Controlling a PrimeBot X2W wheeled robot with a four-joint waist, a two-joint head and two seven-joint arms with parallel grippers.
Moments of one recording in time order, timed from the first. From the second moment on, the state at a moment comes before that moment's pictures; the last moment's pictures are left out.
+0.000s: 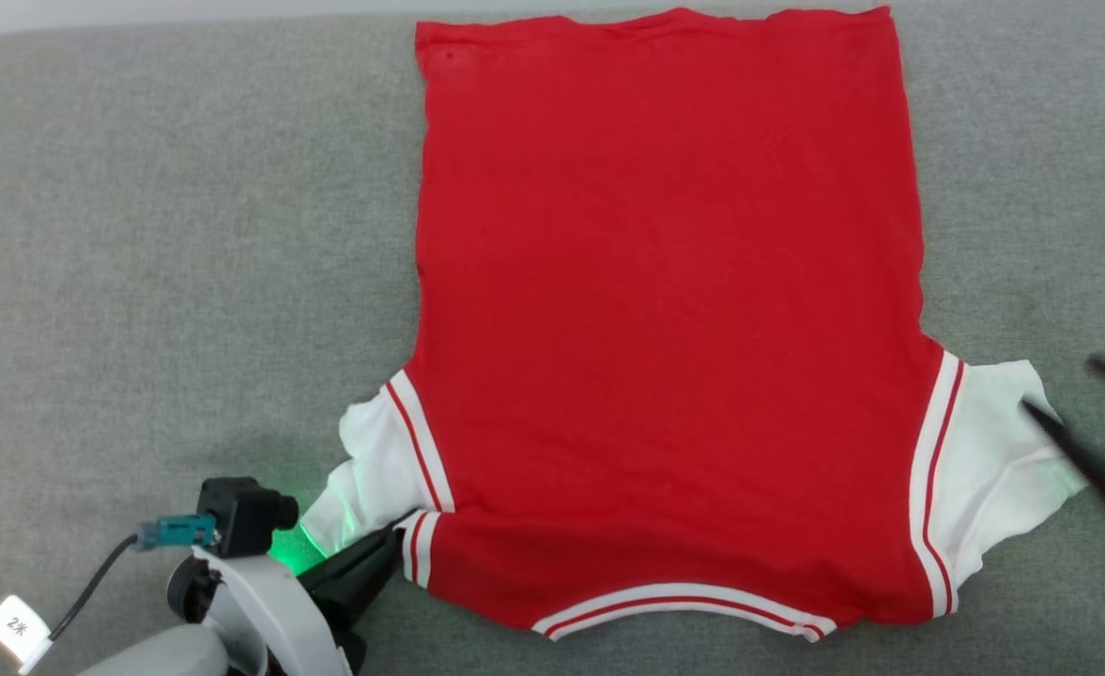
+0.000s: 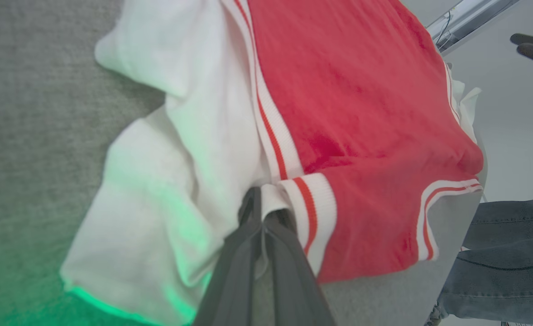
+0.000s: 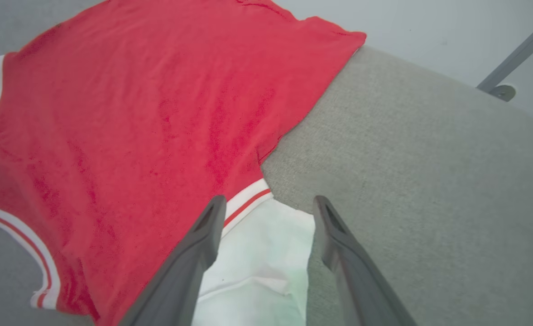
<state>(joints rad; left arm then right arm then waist) -0.57 0.80 -1.20 0.20 -1.32 -0.11 -0.27 -0.17 -0.89 0.28 -0.20 0.76 0.13 0.29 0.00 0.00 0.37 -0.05</state>
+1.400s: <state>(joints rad) -0.73 0.69 -1.18 0.00 -1.13 -0.09 -0.25 -1.45 -0.59 0.26 0.95 0.53 0.13 0.89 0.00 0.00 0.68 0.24</state>
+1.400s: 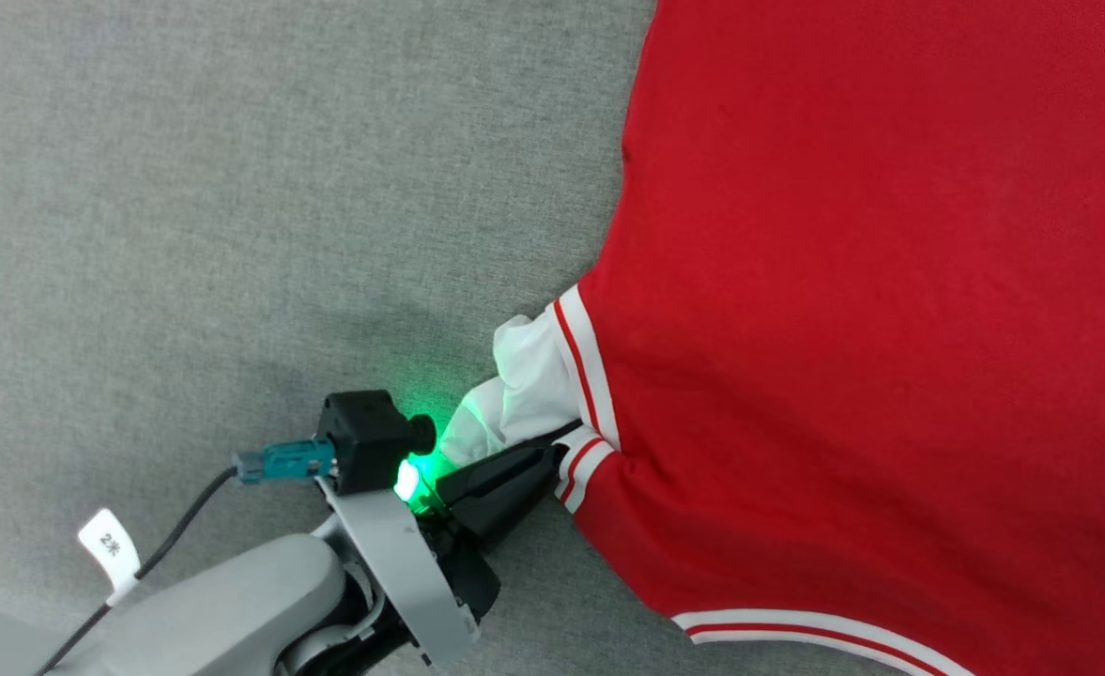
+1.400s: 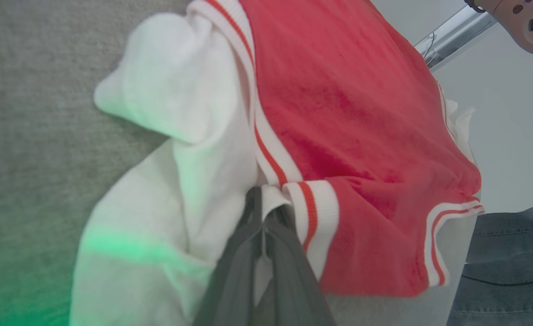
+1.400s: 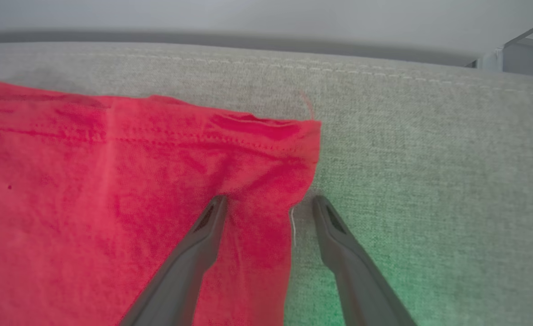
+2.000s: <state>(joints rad) -0.63 0.71 -1.11 0.04 -1.16 -0.07 -0.26 -1.17 -0.69 0.39 0.71 0.76 0.13 0.81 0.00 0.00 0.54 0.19</state>
